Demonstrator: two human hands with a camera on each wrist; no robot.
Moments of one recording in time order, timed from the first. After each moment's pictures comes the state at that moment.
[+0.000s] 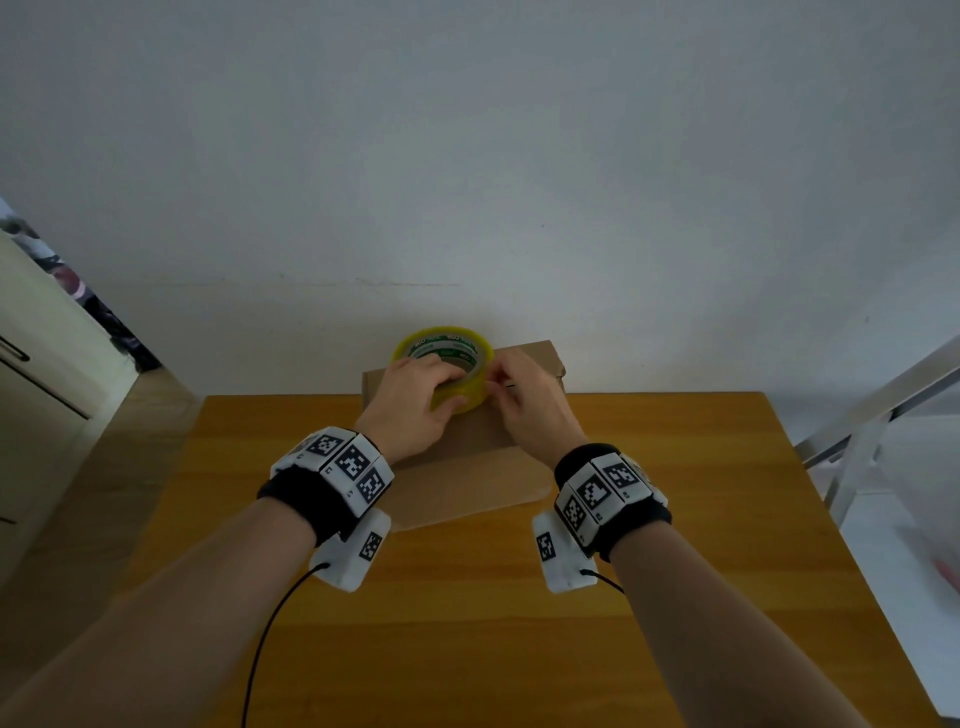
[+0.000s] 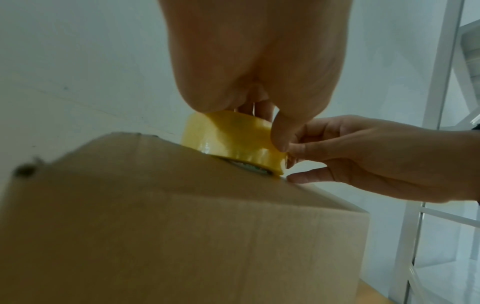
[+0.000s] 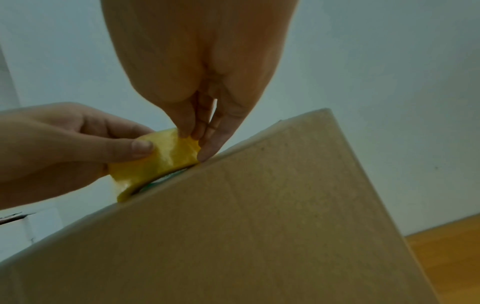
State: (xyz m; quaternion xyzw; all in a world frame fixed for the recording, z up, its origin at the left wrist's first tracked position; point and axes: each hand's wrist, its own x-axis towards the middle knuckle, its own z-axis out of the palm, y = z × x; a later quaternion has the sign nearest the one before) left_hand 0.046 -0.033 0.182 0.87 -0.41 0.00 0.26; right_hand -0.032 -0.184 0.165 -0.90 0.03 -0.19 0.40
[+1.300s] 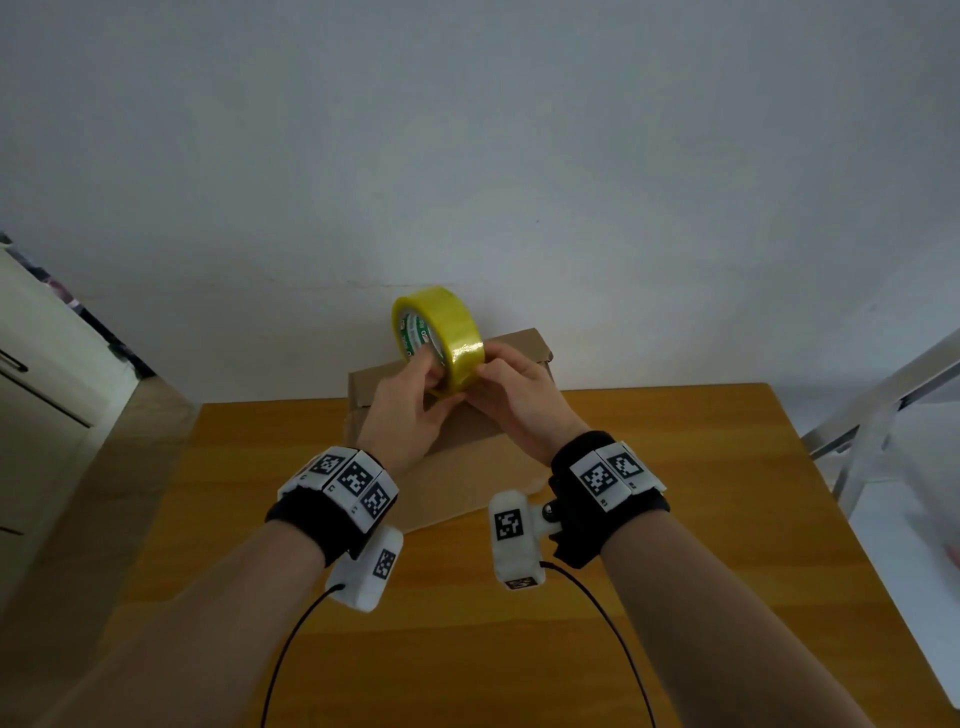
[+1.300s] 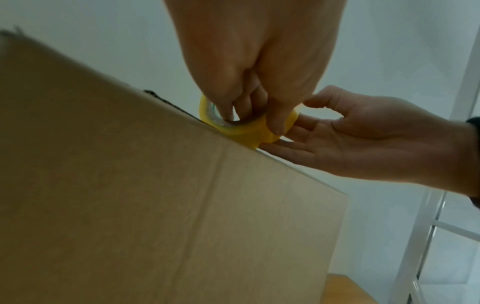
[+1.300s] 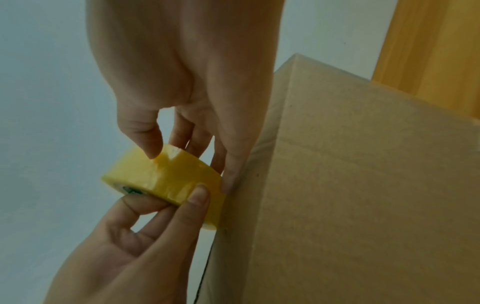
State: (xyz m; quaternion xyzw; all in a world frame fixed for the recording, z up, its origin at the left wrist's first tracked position) left_hand 0.041 -0.037 0.173 0.84 -0.35 -0.01 0.41; right_hand -0.021 -0.175 0.174 -0.51 0.11 -0.03 0.85
